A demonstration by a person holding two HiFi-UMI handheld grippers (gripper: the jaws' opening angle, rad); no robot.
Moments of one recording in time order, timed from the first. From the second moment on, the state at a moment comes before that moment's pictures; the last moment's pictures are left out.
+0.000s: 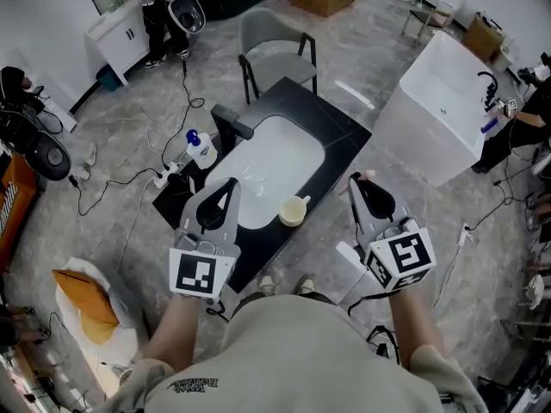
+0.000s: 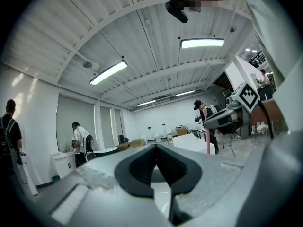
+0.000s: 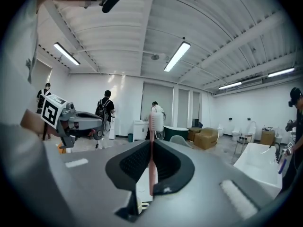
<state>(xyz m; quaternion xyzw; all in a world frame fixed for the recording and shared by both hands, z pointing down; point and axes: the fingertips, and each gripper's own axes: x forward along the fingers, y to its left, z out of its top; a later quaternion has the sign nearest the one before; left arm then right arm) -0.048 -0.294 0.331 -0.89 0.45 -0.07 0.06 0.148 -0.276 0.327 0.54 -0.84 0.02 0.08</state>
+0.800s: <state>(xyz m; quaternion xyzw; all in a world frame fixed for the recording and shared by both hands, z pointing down) -0.049 -0.305 0.340 -0.88 0.46 -0.09 0.05 0.142 -0.279 0.311 0.52 -0.85 0.00 0.07</state>
